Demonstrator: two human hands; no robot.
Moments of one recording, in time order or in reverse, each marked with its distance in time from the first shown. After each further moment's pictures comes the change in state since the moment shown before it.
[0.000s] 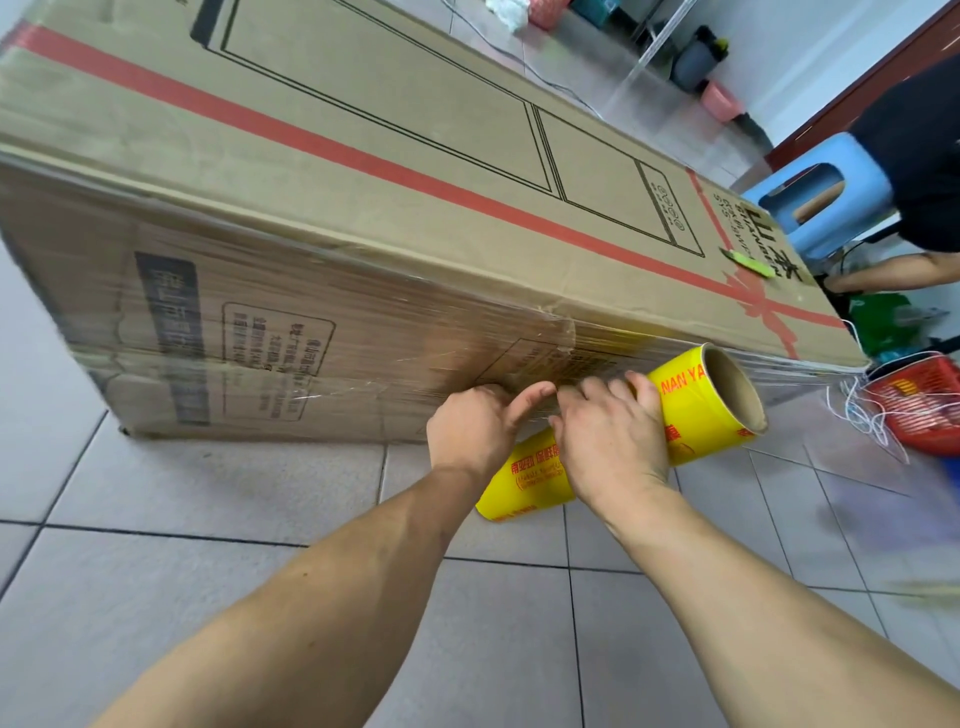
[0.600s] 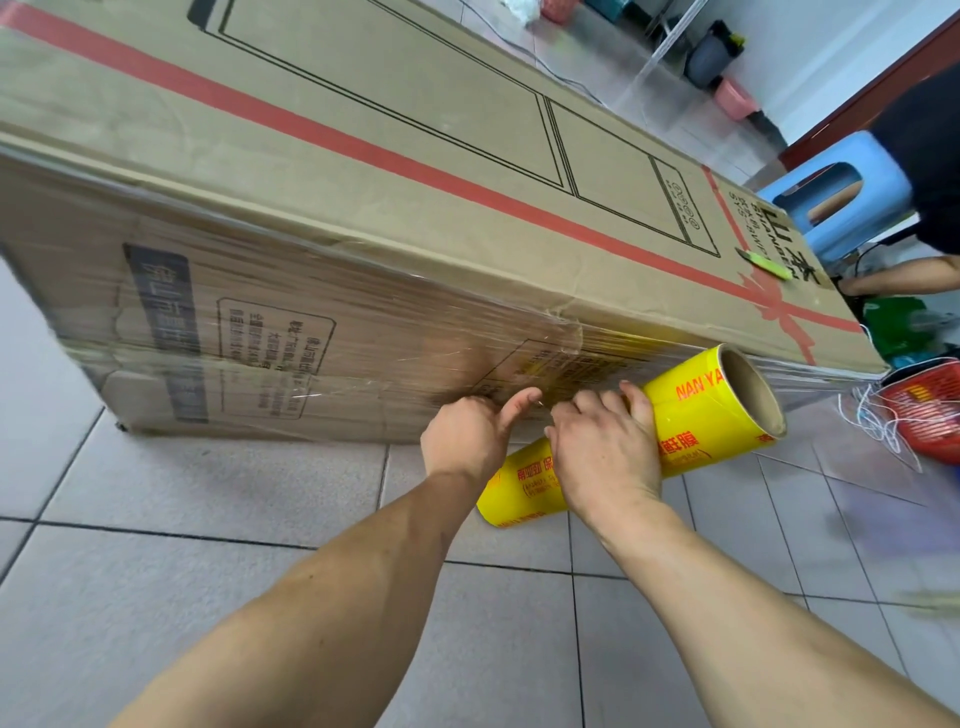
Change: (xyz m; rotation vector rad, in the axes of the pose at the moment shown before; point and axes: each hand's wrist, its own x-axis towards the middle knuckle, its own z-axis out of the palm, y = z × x) left_hand 0.013 -0.022 0.016 -0.022 -0.043 -0.106; right_hand -0.003 -0.008 0.016 0.012 0.003 -0.034
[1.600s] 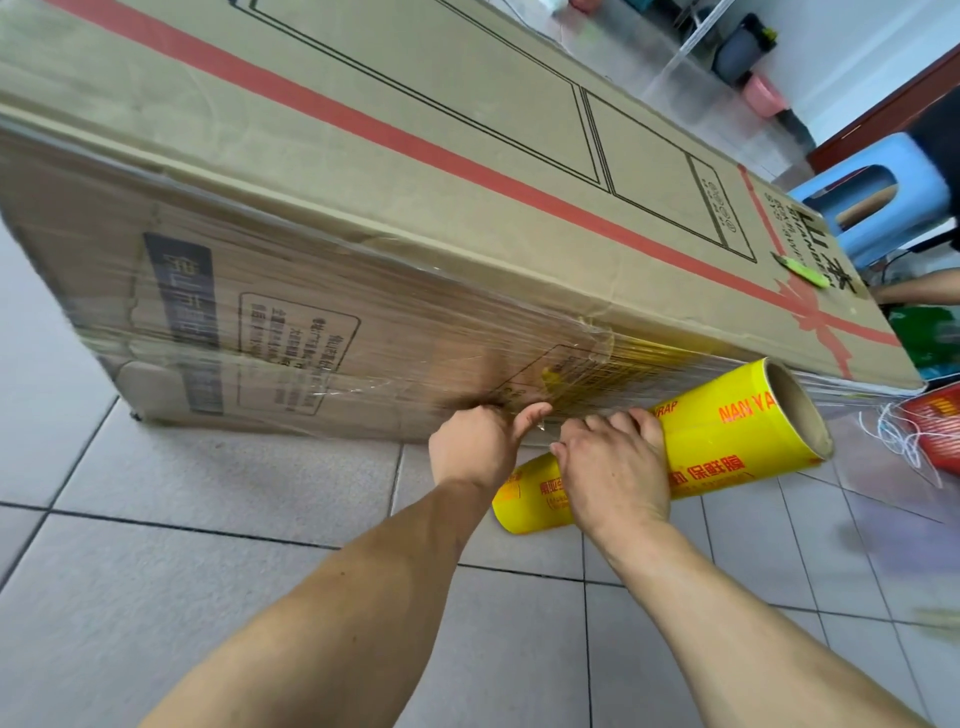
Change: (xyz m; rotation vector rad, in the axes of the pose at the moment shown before) left_hand 0.003 -0.012 0.004 0.214 0.052 0.022; right_hand -0.001 -0.012 0.012 0.041 -0.141 0.012
